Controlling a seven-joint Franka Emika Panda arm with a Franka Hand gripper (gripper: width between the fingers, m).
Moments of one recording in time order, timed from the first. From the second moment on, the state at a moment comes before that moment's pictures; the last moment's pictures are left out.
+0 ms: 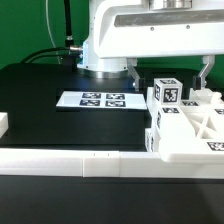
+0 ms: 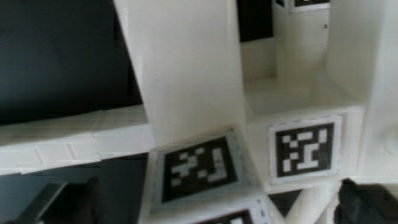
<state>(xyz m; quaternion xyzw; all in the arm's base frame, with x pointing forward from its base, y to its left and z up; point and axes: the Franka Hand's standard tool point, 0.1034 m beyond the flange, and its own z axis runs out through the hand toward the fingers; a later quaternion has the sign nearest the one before) 0.644 0.053 0.117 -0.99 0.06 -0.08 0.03</state>
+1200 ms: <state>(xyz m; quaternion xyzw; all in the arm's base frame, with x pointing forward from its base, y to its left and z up) 0.647 0.054 0.117 -0.98 0.18 -0.09 0.04</state>
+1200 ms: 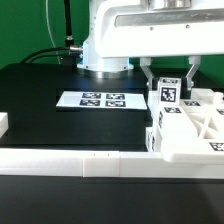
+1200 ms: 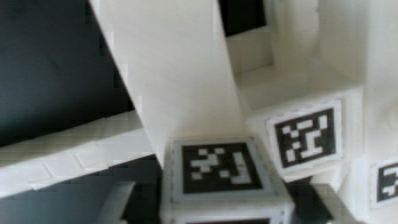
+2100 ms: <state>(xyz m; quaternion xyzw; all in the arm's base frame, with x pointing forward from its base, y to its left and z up) 0.646 0.054 0.116 -0.87 0.47 -0.07 0.07</state>
